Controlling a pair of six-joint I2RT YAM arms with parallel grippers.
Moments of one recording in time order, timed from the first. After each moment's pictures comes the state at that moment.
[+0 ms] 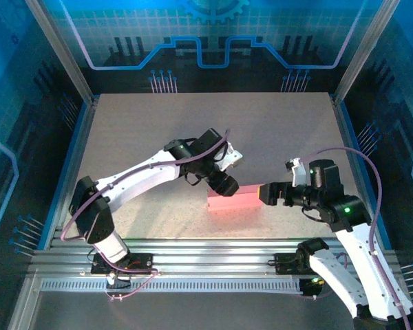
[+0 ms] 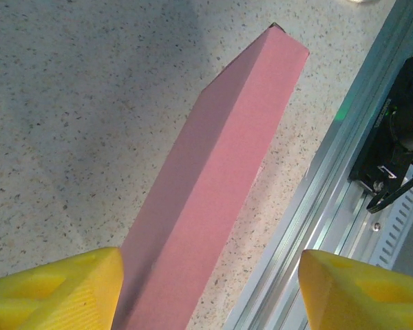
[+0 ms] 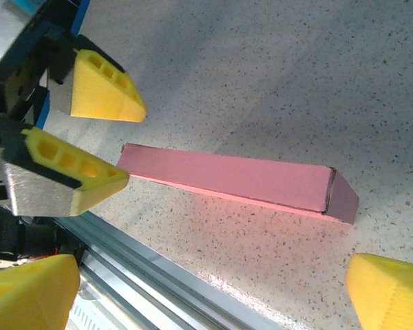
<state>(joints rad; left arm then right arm) -0.81 1.67 1.46 -0.85 0.35 -0.06 0.26 0.67 0.84 -0.95 -0.48 0.34</state>
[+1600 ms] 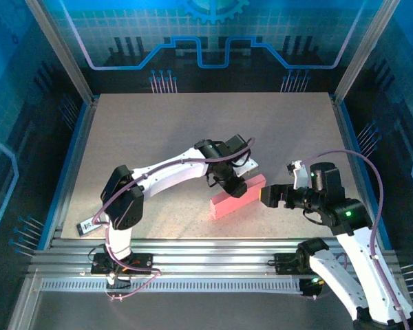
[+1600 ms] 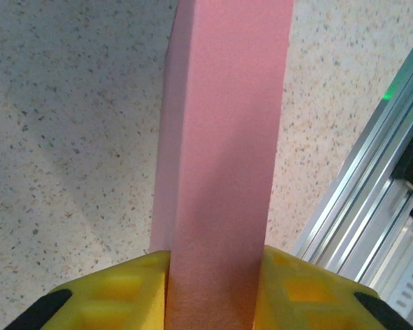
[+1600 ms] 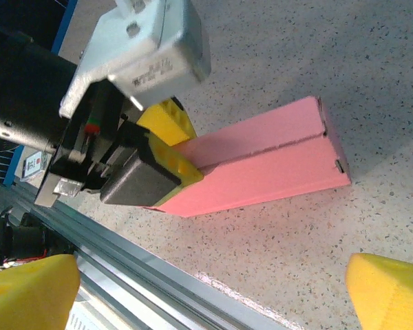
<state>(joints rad) -0.87 1.91 1.64 -0.93 0.29 -0.09 0.26 0.64 0.83 -0.97 -0.45 0.34</state>
